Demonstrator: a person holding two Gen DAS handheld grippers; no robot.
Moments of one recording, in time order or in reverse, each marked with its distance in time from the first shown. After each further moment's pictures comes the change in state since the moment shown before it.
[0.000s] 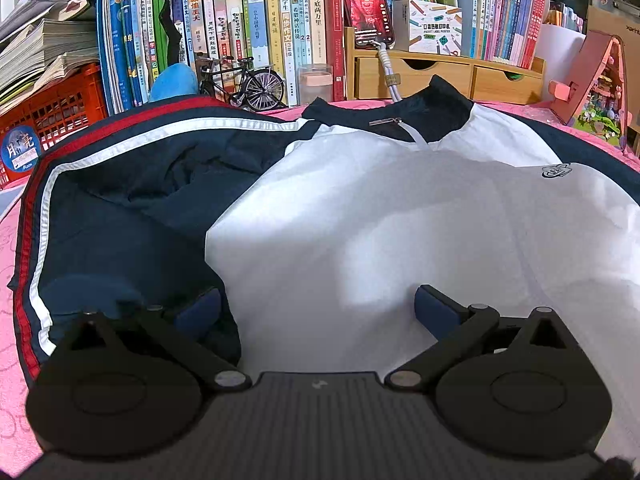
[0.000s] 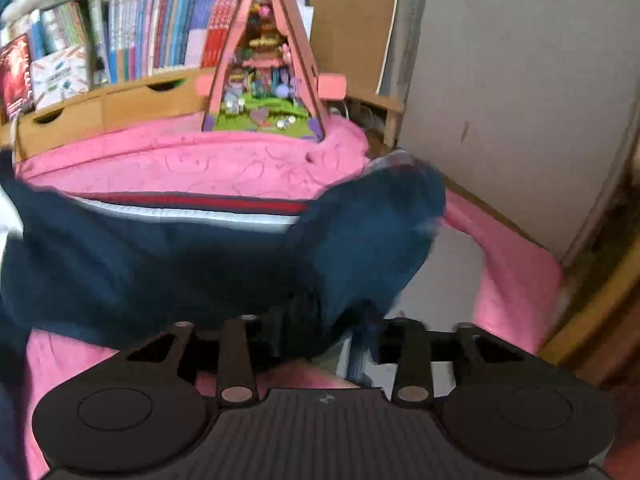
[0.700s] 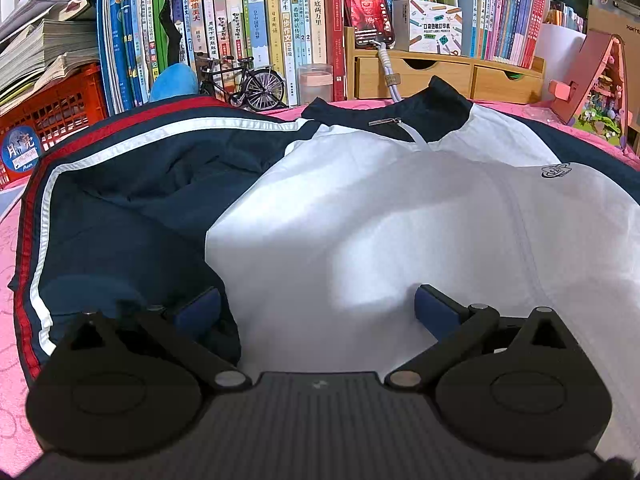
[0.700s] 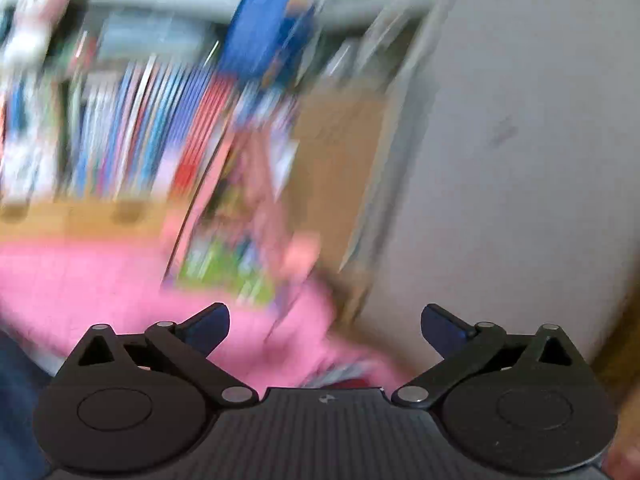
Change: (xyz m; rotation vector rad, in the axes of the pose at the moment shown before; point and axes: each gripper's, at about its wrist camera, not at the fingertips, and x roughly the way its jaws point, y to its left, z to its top) left arm -0.001 -0.002 0.000 0.002 -0.001 0.008; right arm 0.021 0.007 0.119 -0.083 -0.170 -0.090
